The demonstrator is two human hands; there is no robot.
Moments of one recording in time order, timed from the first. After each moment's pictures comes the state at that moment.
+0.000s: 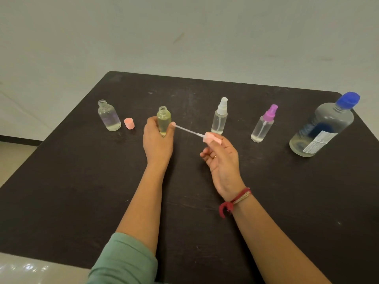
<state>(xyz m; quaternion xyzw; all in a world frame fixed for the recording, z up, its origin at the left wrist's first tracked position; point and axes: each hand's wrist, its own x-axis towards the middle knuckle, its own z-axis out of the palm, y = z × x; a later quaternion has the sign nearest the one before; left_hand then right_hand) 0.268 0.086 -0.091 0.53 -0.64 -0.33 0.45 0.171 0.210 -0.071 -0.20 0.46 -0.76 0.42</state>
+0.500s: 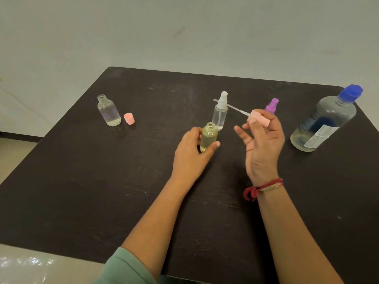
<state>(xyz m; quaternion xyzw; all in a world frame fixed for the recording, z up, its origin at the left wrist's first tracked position) 0.241 0.156 -0.090 0.40 -0.76 -0.38 0.33 0.119 0.231 -0.042 -0.24 0.46 -0.82 0.22</state>
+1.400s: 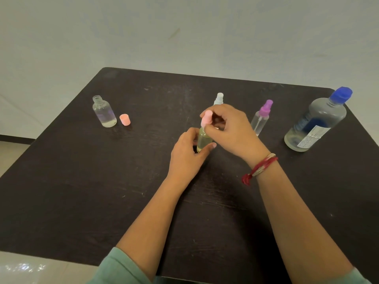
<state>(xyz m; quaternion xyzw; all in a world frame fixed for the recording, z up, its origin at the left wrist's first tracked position) 0.241 0.155 -0.088 0.38 -0.77 -0.38 0.33 0.125 0.205 -0.009 -0.60 0.68 -0.40 0.09</state>
